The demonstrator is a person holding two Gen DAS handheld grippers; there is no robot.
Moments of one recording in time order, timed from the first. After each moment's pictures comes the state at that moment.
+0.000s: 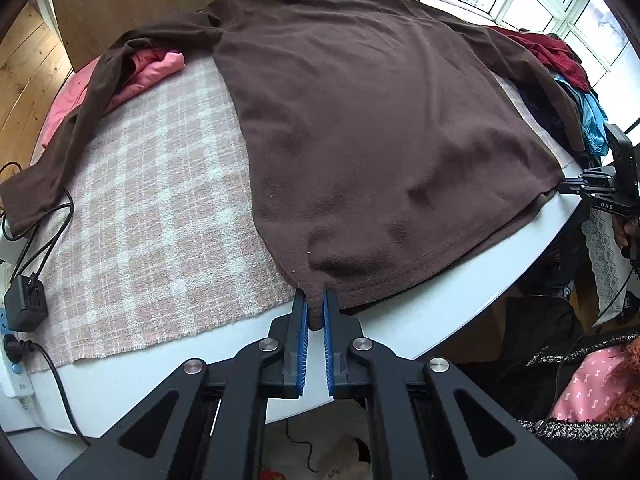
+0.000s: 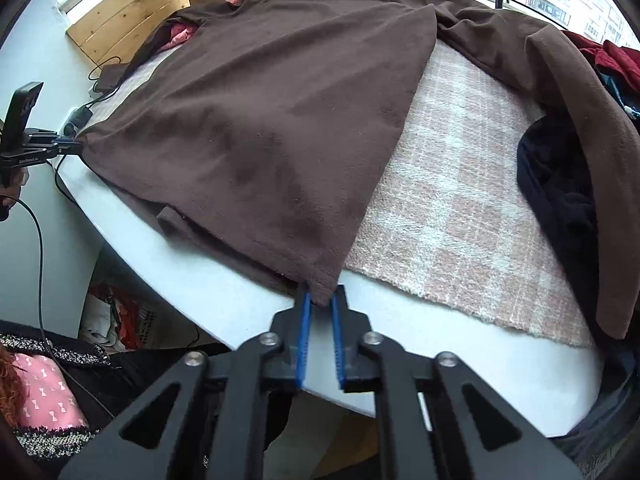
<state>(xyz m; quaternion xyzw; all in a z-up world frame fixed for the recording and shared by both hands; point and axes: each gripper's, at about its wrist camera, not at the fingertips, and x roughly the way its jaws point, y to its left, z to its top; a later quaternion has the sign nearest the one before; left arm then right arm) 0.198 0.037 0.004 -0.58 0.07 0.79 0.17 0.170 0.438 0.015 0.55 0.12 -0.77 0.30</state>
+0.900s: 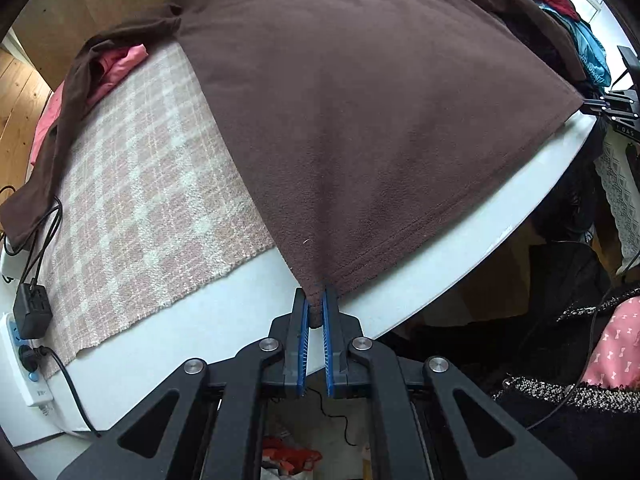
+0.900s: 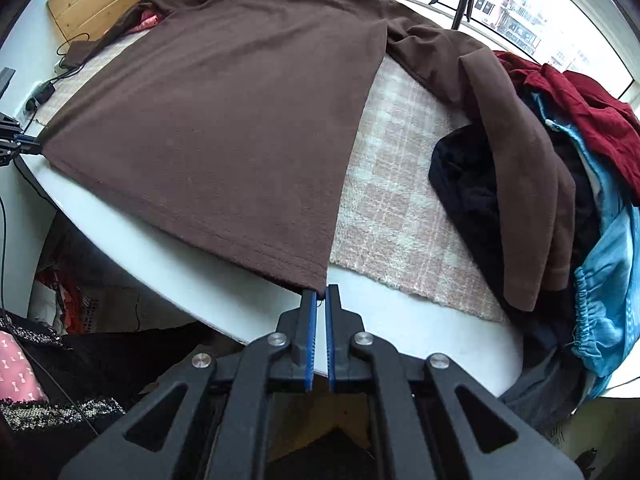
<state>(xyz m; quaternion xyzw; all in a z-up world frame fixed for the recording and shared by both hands) 0.225 0.041 -0.010 -0.61 0.15 0.75 0.18 0.186 0.451 0.035 0.54 0.22 -0.79 0.21</state>
